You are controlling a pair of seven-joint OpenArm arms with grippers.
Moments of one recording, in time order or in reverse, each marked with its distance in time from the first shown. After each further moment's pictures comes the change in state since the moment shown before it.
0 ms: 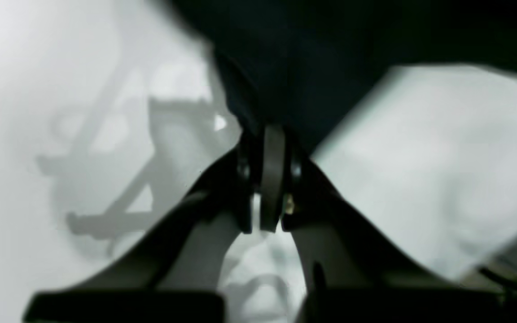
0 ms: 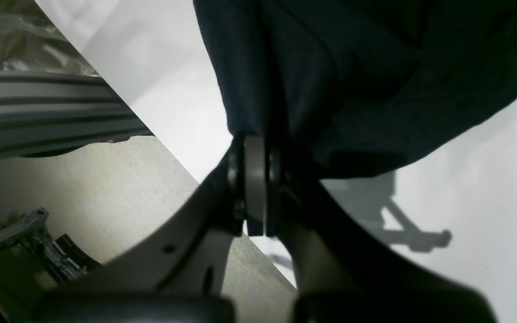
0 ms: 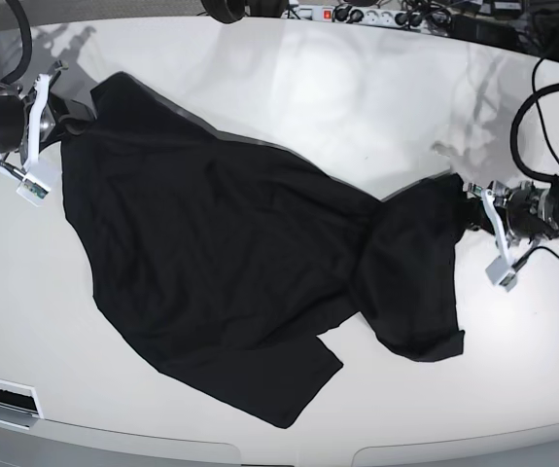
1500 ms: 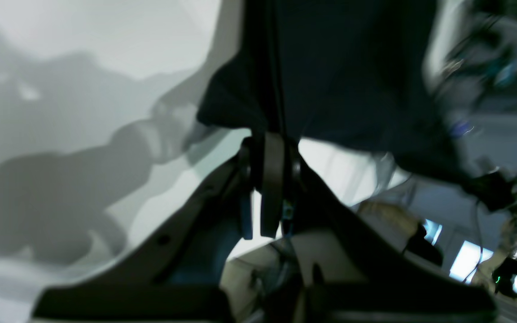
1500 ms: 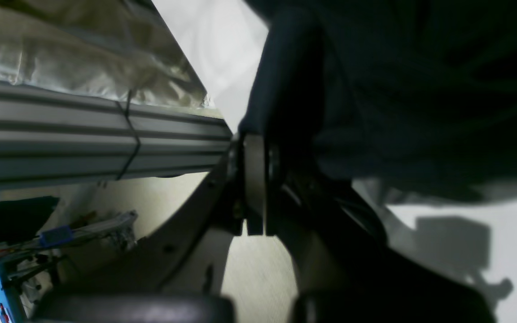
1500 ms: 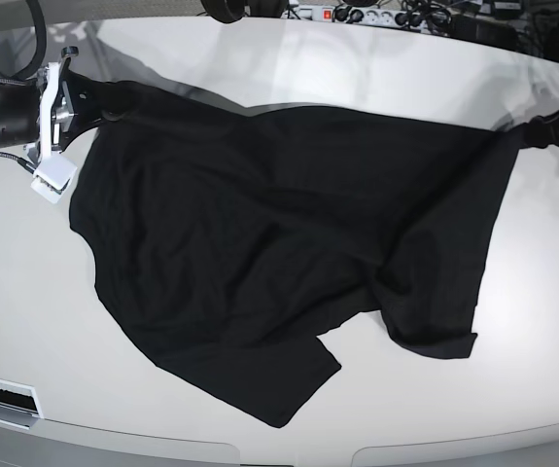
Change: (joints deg) left arm 12.1 -5.0 -26.0 -32.0 -38.7 -3.8 20.8; right arm 0.5 -3.6 0.1 0.2 19.2 1.5 -7.4
